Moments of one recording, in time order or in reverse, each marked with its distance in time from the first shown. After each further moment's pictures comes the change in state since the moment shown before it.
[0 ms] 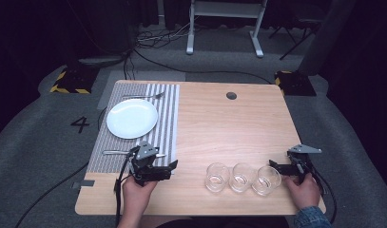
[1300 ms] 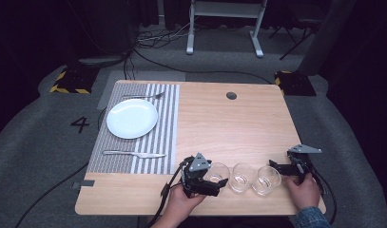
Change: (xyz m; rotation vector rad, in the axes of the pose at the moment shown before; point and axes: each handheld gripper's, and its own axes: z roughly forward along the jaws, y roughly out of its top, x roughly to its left) left arm -0.098 0.004 0.085 0.001 -0.291 0.093; right arm 0.000 0.000 0.000 0.000 0.000 0.000
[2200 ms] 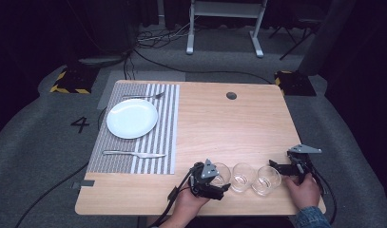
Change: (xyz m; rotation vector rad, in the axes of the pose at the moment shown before) left arm 0.001 -0.023 0.040 0.082 0.054 0.107; right arm 0.000 0.000 0.000 0.000 0.000 0.000
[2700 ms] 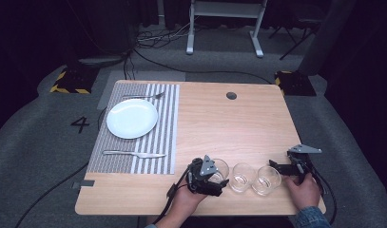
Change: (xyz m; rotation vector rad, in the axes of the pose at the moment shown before) left arm 0.004 0.016 -0.019 -0.012 0.024 0.030; right arm 0.000 0.000 0.000 0.000 0.000 0.000
